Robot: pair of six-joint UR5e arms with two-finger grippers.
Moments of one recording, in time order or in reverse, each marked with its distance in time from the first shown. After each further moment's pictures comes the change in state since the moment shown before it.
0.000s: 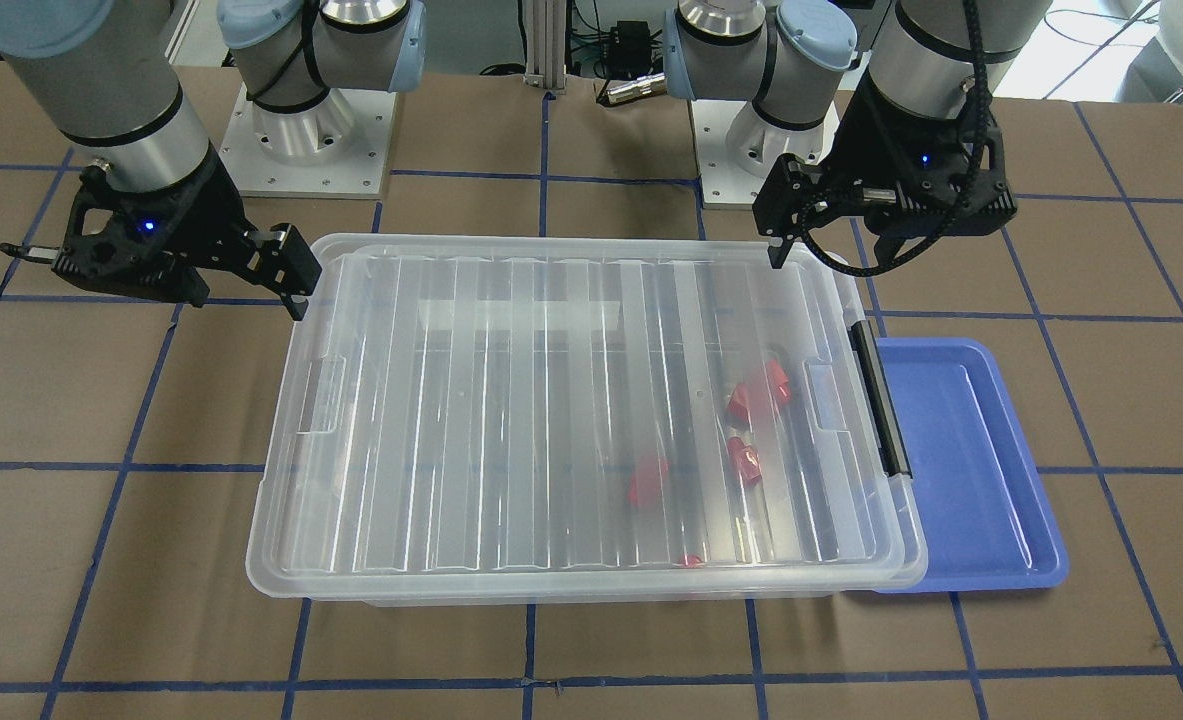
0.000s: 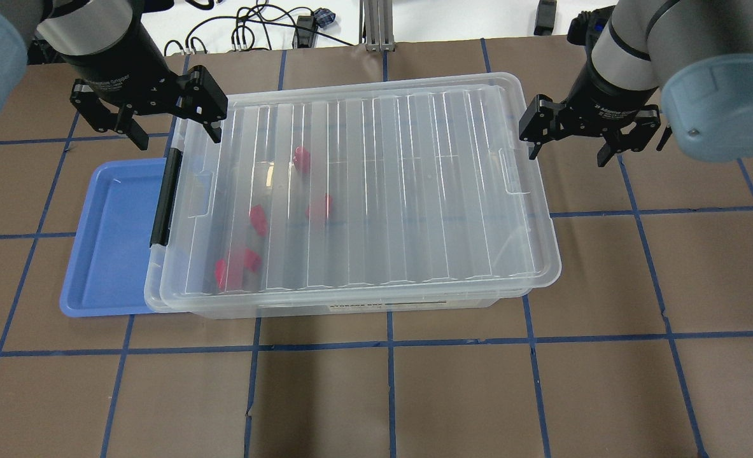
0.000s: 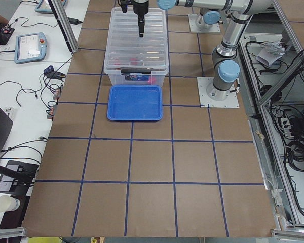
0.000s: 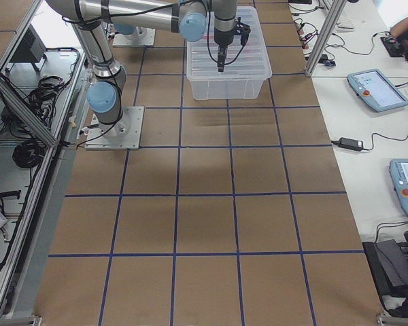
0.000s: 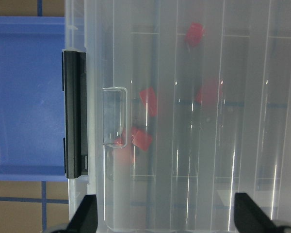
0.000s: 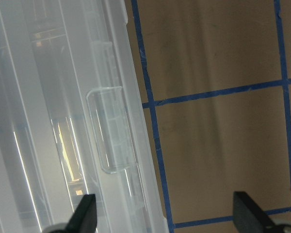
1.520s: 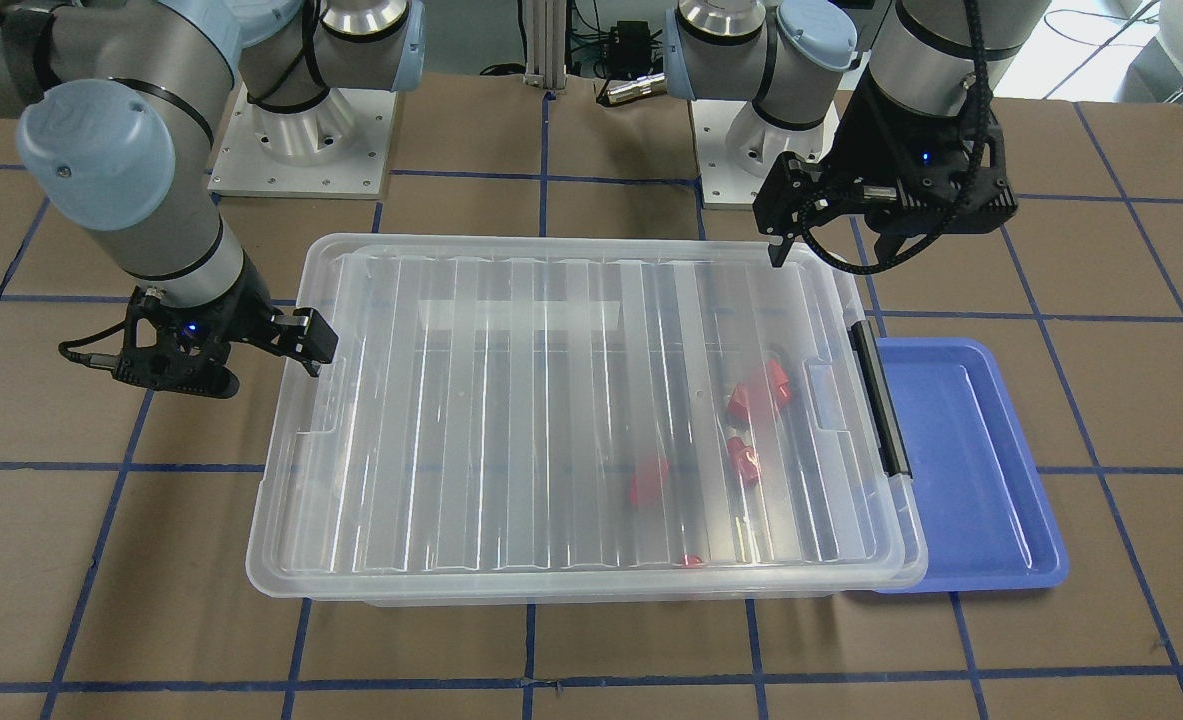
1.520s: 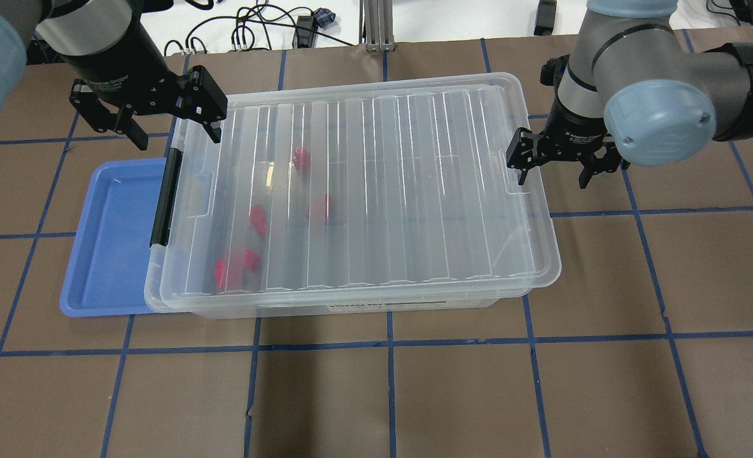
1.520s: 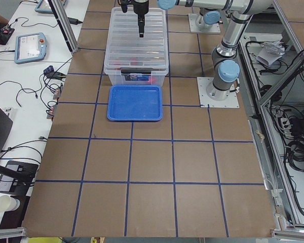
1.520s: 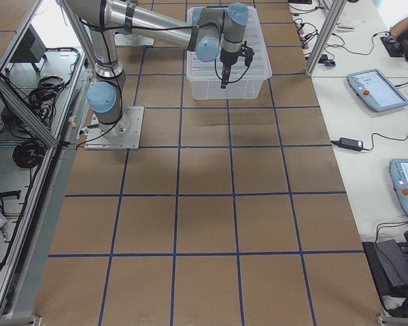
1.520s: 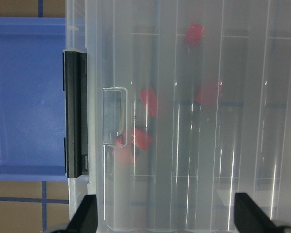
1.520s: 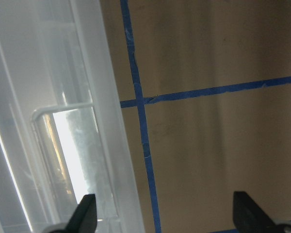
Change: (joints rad) left arm 0.000 0.002 -0.001 0.000 0.000 0.000; right arm 0.010 0.139 0.020 -0.039 -0.046 -0.011
